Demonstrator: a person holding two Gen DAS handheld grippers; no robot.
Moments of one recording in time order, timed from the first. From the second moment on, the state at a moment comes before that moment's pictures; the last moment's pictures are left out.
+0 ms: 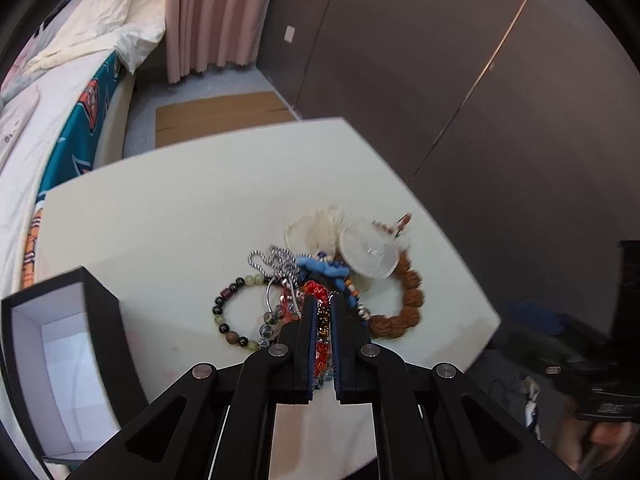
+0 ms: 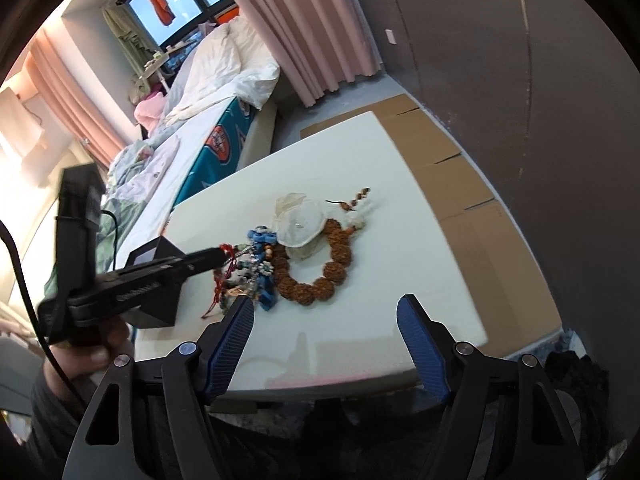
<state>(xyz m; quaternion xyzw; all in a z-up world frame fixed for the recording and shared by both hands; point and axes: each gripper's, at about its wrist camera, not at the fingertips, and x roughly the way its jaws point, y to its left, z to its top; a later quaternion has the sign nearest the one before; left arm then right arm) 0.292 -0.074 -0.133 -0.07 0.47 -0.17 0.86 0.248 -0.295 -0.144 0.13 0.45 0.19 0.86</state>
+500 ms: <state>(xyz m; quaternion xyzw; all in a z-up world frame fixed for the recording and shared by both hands) 0.266 -0.040 -0.070 -0.12 0.41 -0.20 0.88 0.283 -0.225 -0.170 0.11 0.49 0.26 0.83</state>
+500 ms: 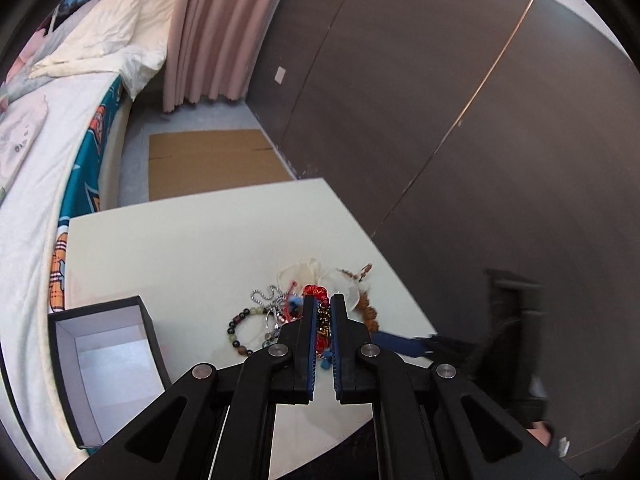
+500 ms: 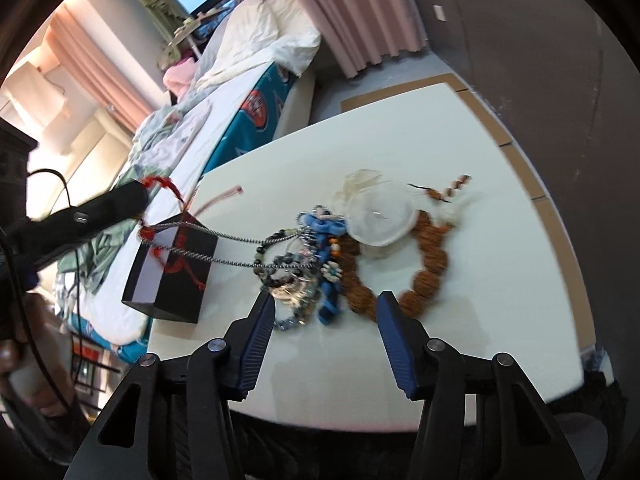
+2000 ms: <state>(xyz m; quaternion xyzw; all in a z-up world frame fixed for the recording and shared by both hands) 0.224 0.079 -0.060 -0.18 0.37 -0.12 0.90 0.331 -0.190 -0.162 0.09 0.52 0.23 0.82</state>
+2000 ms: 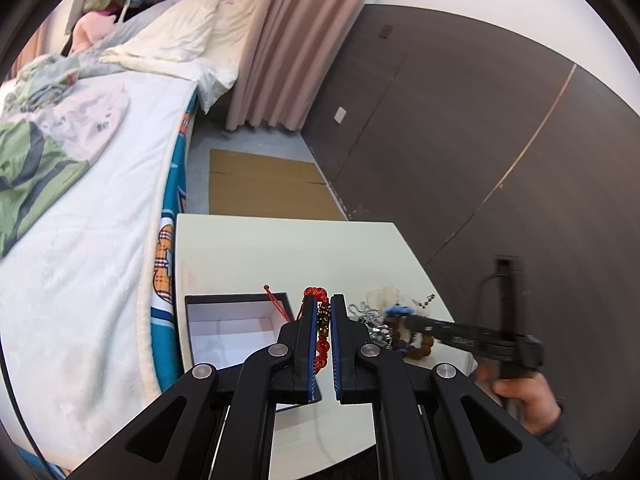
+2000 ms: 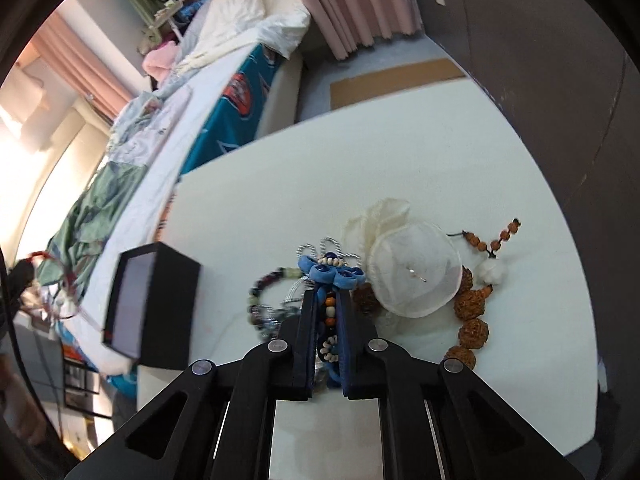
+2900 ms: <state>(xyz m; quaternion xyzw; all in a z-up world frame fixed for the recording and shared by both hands) 0.180 0.160 -0.047 -0.21 0.36 -0.01 0.91 0.289 -0.038 -0.080 0.06 0.46 0.40 0.79</state>
